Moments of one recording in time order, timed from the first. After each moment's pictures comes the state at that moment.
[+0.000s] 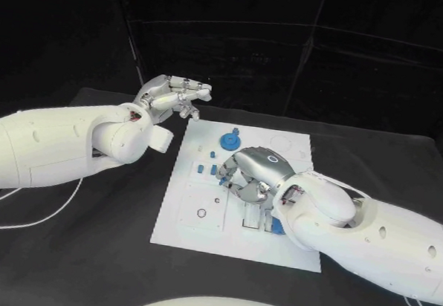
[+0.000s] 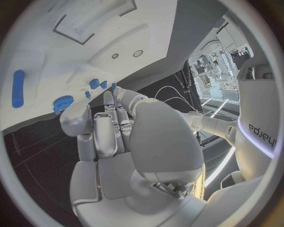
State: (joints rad) left arm 1.25 -0.84 -0.11 1.38 0.01 -0.21 0.46; left_hand 1.32 -0.07 0.35 0.00 0.06 1.03 0.17 0.14 0.07 1.12 0.10 0.25 0.08 1.29 0.01 1.13 0.62 0.17 1.22 0.11 0.63 0.68; right arm 1.08 -0.63 -0.03 1.67 -1.69 -0.36 -0.20; right_hand 1.46 -0.11 0.51 0.02 0.14 1.11 0.14 0.14 0.07 1.17 0.07 0.24 0.07 1.47 -0.01 1.31 1.20 0.13 1.34 0.09 1.22 0.97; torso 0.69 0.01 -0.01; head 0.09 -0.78
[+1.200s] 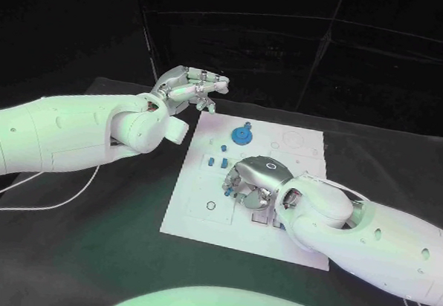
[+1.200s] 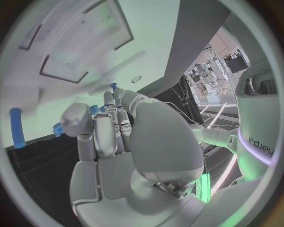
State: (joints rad) left arm 1.25 -0.83 -0.11 1.37 0.01 -0.21 0.46; left_hand 1.32 -0.07 0.33 0.00 0.06 1.02 0.17 0.14 0.07 1.11 0.10 0.26 0.08 1.29 0.01 1.13 0.62 0.17 1.22 0.11 0.63 0.68; right arm 1.06 -0.58 -0.07 1.61 -1.71 -0.24 -0.19; right_hand 1.45 -0.11 0.51 0.02 0.14 1.11 0.14 0.13 0.07 1.17 0.07 0.24 0.07 1.47 -0.01 1.31 1.19 0.13 1.34 0.09 1.23 0.97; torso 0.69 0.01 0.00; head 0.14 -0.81
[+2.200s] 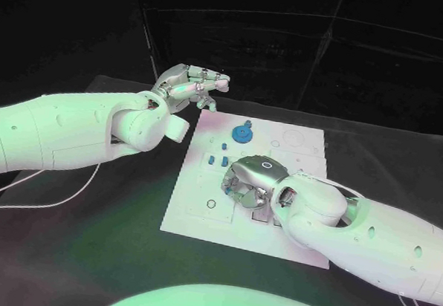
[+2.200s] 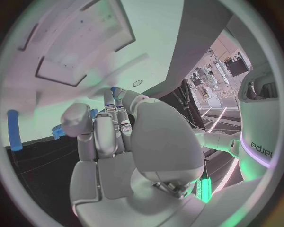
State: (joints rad) left arm 1.25 -0.82 -0.11 1.37 0.01 -0.21 0.46; left_hand 1.32 -0.07 0.33 0.01 0.06 1.01 0.18 0.14 0.07 1.11 0.10 0.26 0.08 1.28 0.01 1.13 0.62 0.17 1.22 0.11 0.63 0.68; right arm 1.06 -0.56 -0.07 1.59 -1.74 -0.20 -0.21; right_hand 1.44 -0.12 0.51 0.02 0.14 1.11 0.14 0.13 0.07 1.17 0.07 0.23 0.07 1.47 -0.01 1.31 1.18 0.13 1.34 0.09 1.23 0.97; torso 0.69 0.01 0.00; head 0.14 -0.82
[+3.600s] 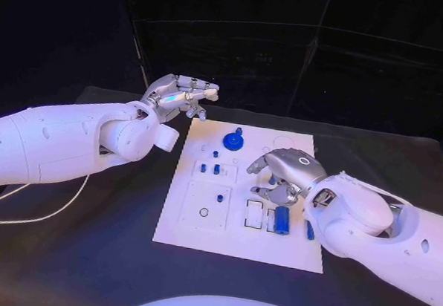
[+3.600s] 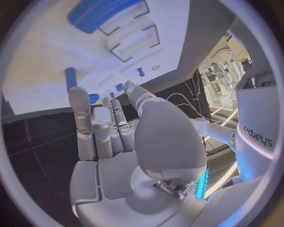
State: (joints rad) left arm 1.25 -0.83 -0.11 1.37 0.01 -0.19 0.45; left_hand 1.32 -0.07 0.32 0.01 0.06 1.01 0.18 0.14 0.07 1.10 0.10 0.26 0.08 1.28 0.02 1.13 0.61 0.17 1.23 0.11 0.62 0.67; right arm 1.09 -0.78 -0.02 1.74 -1.77 -0.33 -0.27; right_hand 1.36 -0.17 0.33 0.06 0.11 0.96 0.17 0.07 0.07 0.94 0.11 0.22 0.07 1.42 0.02 1.15 0.94 0.15 1.20 0.12 1.05 0.72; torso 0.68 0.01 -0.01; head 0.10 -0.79
